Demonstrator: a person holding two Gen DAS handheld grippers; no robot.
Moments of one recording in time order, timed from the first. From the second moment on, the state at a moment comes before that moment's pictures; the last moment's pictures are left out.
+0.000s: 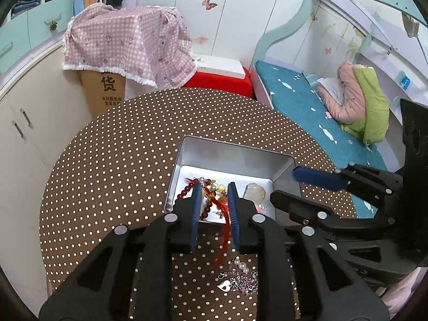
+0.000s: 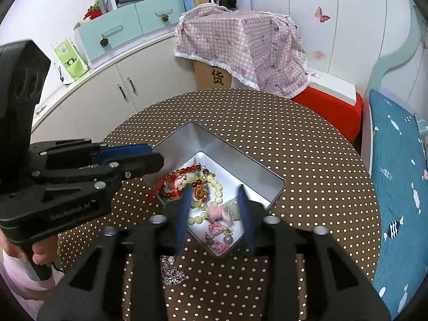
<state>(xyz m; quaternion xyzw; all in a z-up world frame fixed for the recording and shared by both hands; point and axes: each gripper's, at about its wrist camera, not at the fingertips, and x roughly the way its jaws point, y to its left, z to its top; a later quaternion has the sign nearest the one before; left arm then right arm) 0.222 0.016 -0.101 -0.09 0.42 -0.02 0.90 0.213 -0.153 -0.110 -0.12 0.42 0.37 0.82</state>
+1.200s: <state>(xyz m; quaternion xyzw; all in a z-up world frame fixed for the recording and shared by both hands) 0.123 0.009 -0.130 -0.09 0.44 -0.01 0.89 0.140 -0.165 -0.131 -0.13 0.45 0.39 0.79</state>
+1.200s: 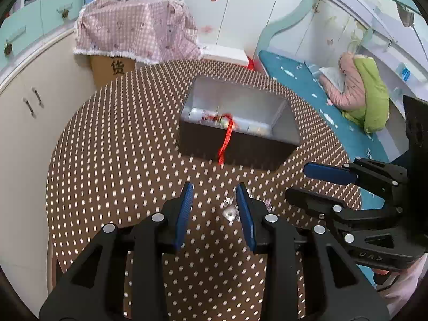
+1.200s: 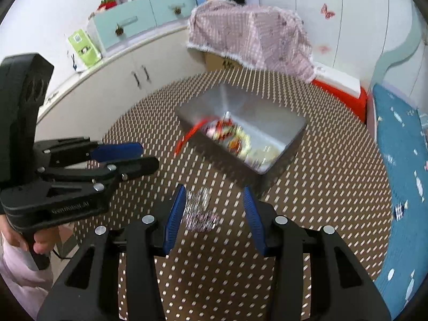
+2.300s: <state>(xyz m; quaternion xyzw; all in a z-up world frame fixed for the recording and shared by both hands) 0.128 0.030 -0.161 -0.07 0.49 -0.04 0.87 0.148 -0.124 -0.178 -0.14 0.49 0.32 0.80</state>
